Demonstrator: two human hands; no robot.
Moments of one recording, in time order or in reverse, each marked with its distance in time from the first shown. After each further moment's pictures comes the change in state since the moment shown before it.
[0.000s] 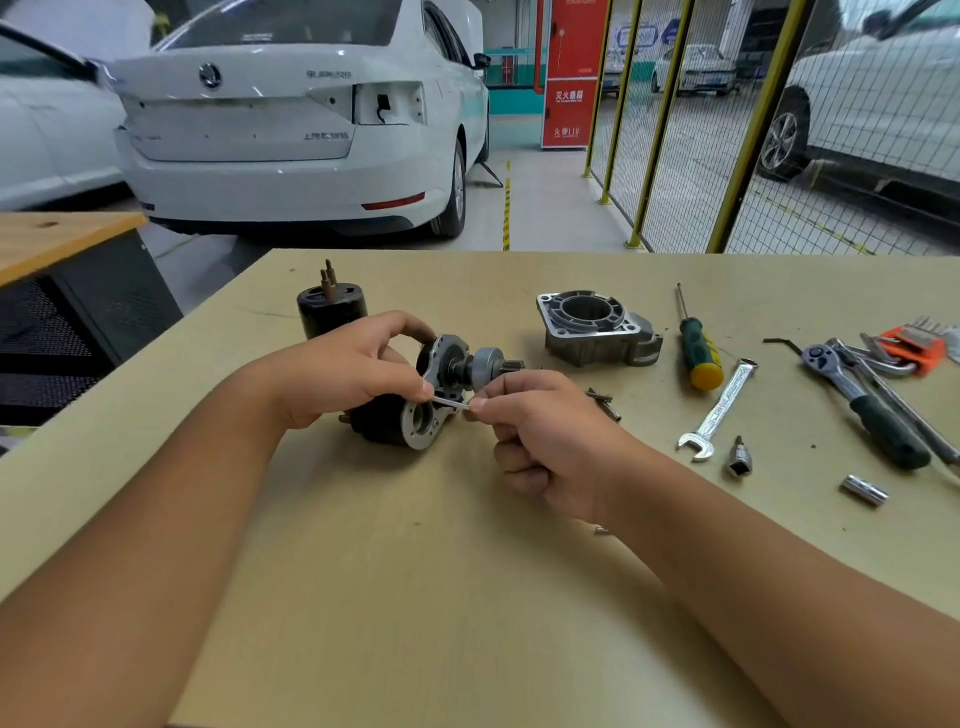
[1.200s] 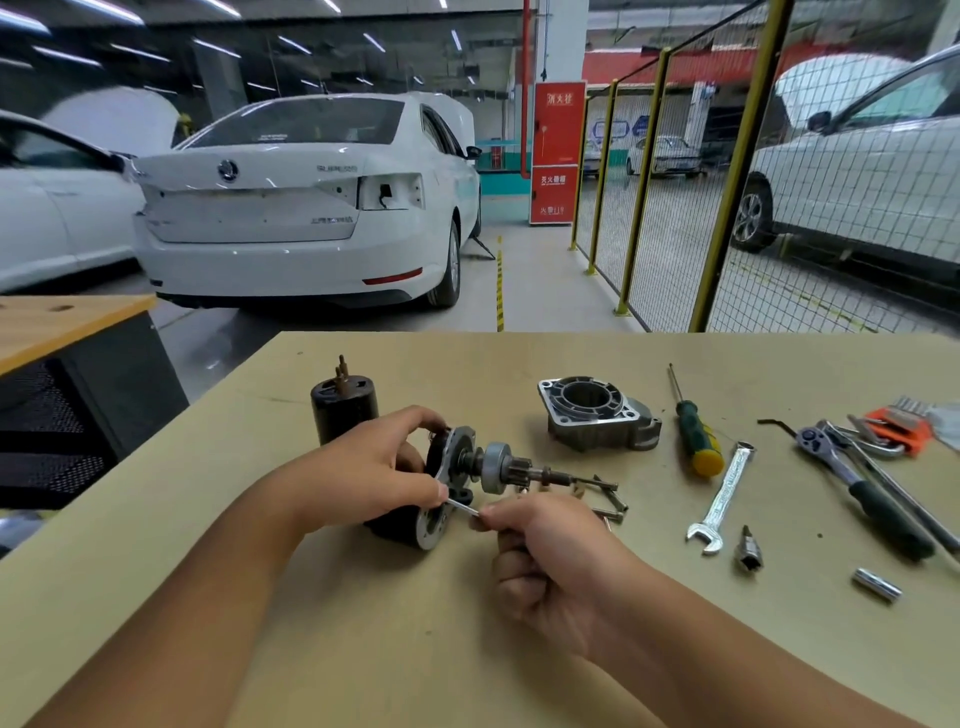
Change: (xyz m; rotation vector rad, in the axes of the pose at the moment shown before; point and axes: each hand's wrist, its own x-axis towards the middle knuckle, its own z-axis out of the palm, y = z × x) left_hand -0.006 0.003 0.003 0.104 0.003 0.044; right_hand -0.004 0.009 0.015 0.358 0.104 0.192
